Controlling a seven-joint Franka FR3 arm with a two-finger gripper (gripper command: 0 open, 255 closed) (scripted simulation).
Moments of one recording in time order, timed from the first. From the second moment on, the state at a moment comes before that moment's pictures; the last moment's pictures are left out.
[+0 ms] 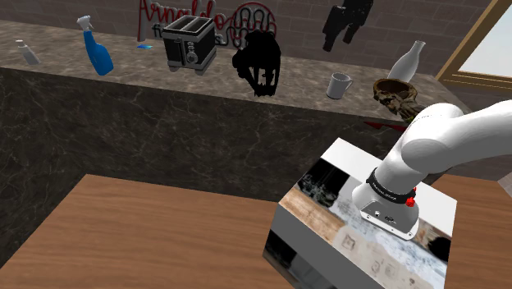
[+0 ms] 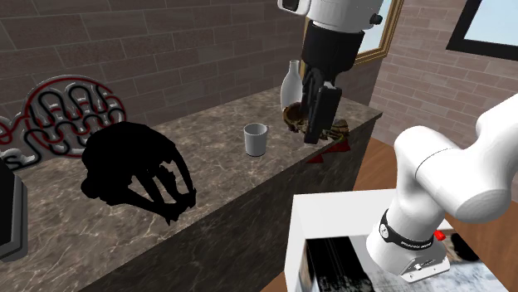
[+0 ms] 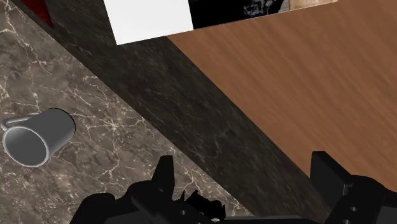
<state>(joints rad) -0.02 -0.82 0.07 -2.32 -0.03 1.61 0.17</state>
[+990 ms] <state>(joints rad) -0.12 -0.64 -0.16 -2.43 -0.16 1.87 -0.03</state>
